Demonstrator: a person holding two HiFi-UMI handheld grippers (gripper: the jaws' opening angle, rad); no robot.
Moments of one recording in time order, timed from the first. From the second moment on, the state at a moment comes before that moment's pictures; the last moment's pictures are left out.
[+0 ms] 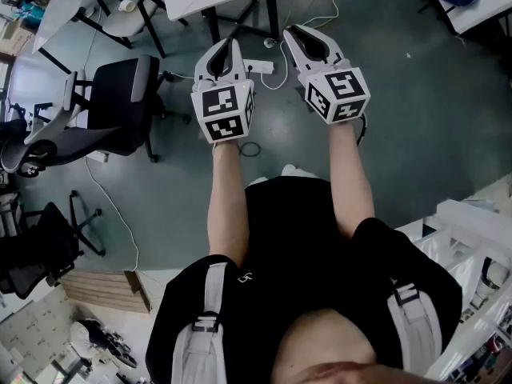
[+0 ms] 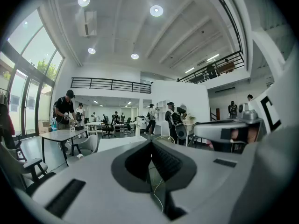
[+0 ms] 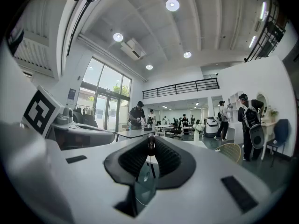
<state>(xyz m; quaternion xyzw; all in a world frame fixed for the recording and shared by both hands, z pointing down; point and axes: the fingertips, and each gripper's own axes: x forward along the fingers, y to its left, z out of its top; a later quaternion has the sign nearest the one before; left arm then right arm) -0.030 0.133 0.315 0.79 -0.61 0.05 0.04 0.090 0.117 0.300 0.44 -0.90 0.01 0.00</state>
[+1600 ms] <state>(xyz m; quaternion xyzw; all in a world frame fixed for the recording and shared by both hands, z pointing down) 0.031 0.134 0.315 0.79 -0.61 0.05 0.03 0.167 0.117 0.300 0.46 -0.89 0.04 -0.03</state>
